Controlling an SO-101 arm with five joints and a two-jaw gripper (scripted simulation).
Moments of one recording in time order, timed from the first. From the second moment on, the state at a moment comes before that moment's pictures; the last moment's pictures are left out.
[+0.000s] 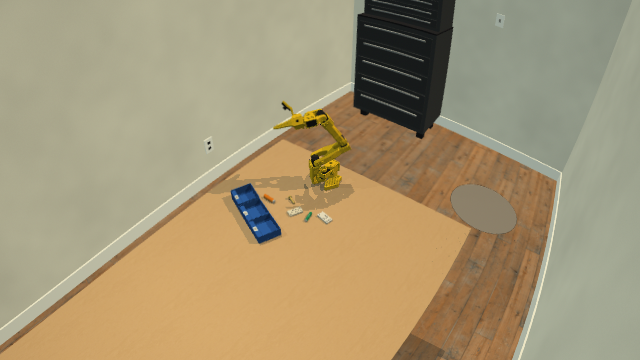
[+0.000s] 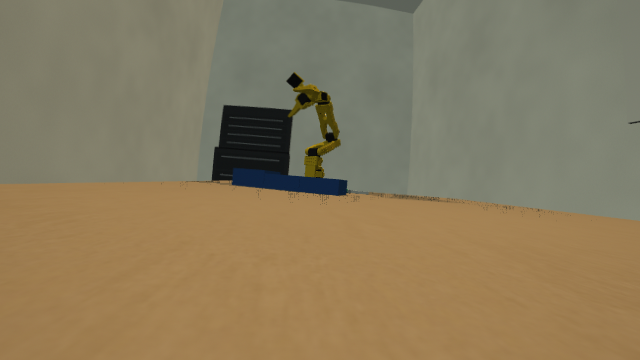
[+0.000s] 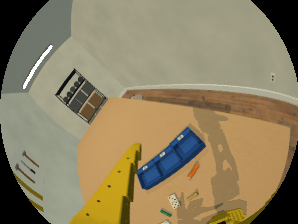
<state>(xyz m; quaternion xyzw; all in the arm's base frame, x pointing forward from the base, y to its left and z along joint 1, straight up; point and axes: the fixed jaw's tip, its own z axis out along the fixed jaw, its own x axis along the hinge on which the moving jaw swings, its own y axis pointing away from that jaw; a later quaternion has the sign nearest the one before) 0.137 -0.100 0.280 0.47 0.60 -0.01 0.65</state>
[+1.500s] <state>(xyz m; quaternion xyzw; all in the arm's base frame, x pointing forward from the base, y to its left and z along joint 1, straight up) 0.163 -0.109 0.188 0.41 0.80 -0.07 0.44</state>
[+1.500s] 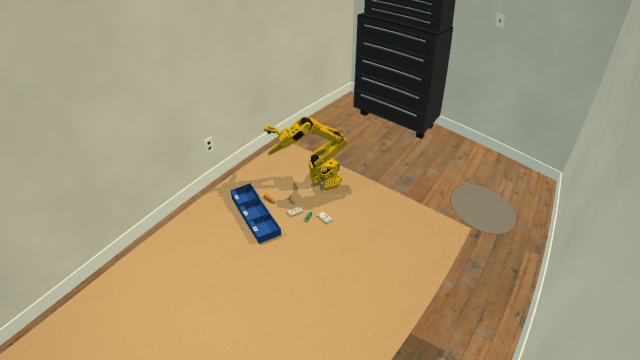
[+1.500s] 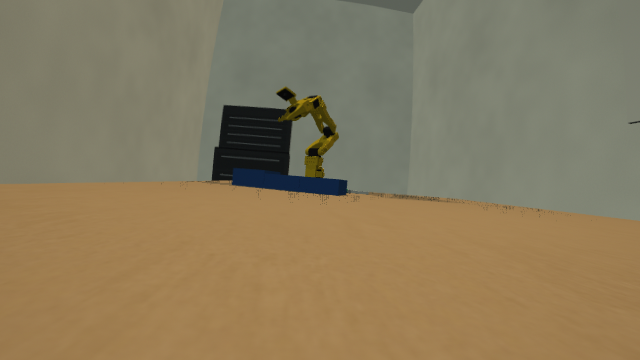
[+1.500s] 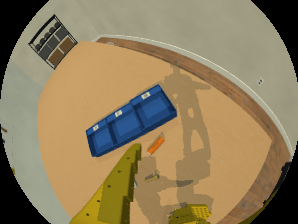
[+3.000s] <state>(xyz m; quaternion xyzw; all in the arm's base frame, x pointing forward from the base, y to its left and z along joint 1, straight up) 0.163 -0.102 0.130 0.28 0.91 -0.09 0.30</state>
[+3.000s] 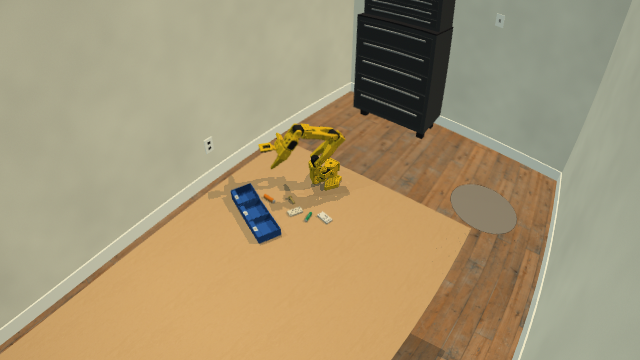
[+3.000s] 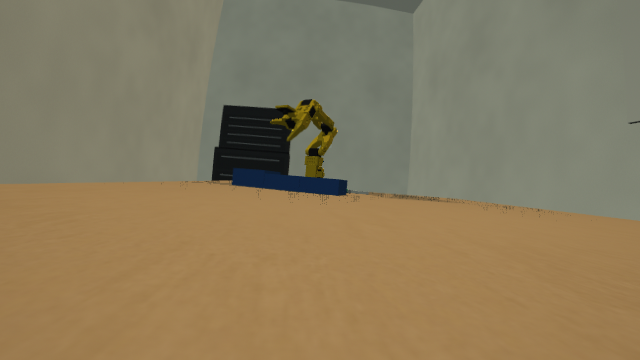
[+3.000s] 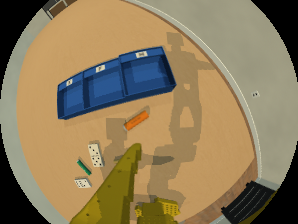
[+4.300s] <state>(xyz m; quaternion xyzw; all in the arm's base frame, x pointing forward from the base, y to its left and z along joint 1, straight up) 0.155 -0.097 0.100 0.15 0.96 -0.10 0.21</state>
